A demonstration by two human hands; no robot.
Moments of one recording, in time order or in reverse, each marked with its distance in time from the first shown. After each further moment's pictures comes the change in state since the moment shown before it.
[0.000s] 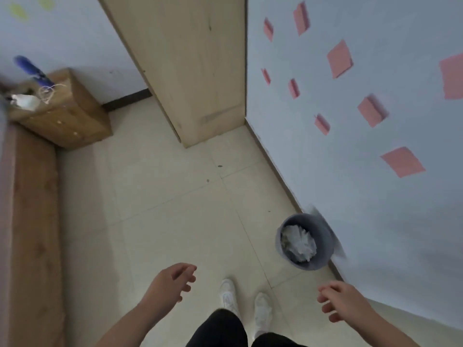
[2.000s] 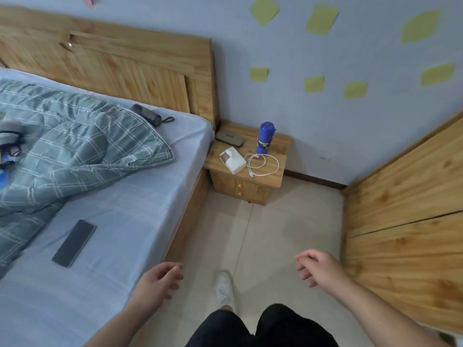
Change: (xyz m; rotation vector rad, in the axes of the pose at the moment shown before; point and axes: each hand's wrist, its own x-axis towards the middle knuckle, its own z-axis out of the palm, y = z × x) left_hand 0.439 -0.067 -0.940 -0.614 0.515 -0.195; right_hand 0.063 -1.004 0.873 -0.632 -0.368 -0.521
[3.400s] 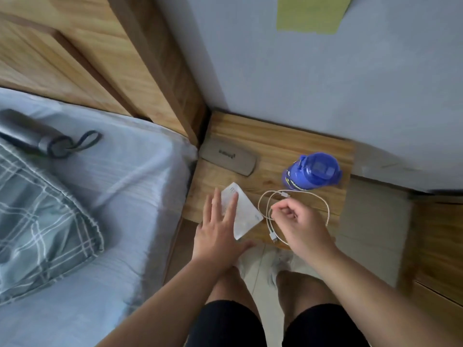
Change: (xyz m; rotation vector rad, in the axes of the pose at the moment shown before) left_hand 0.529 0.219 0.187 0.936 -0.064 0.354; right_hand 0.488 -0.247 0.064 0.043 0.009 -0.264
